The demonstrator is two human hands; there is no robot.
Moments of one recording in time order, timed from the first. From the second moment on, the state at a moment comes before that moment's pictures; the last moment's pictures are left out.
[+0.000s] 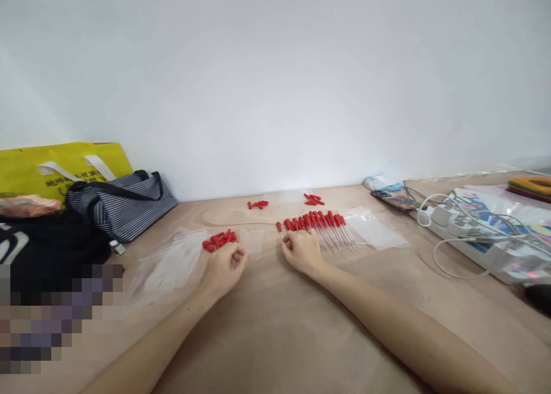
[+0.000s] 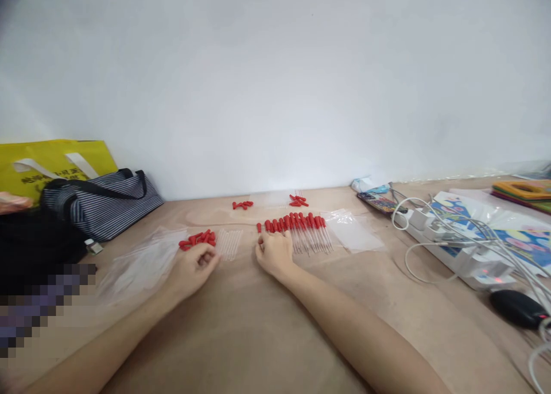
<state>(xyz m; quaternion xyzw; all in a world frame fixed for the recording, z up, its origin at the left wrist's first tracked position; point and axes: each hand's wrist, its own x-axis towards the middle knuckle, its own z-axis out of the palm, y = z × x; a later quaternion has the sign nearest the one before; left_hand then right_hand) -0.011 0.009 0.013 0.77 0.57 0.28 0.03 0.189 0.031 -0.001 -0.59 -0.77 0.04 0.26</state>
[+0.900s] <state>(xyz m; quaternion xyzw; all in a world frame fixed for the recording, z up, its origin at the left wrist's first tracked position) -0.021 0.032 0.027 0.73 0.62 0.24 -0.15 0.136 0.056 0.021 -0.66 -0.72 0.15 0.17</state>
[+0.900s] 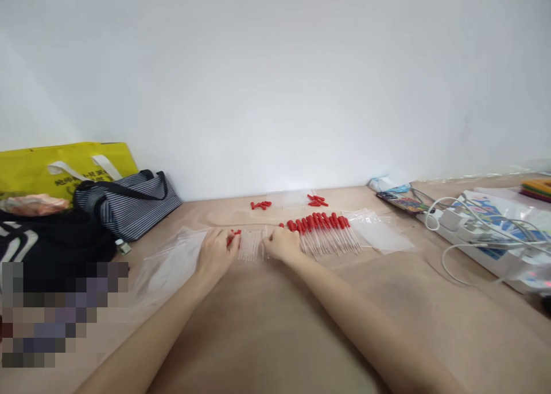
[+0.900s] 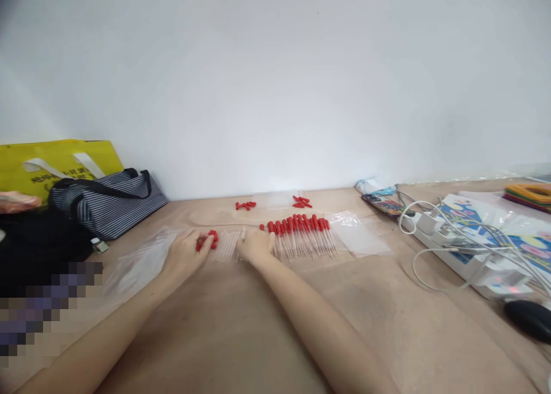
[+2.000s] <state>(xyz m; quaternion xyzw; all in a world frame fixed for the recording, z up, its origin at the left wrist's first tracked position) 0.028 -0.017 -0.002 0.81 0.46 0.27 0.24 0.238 -0.009 -0.021 -0.31 -0.90 0.09 0.29</state>
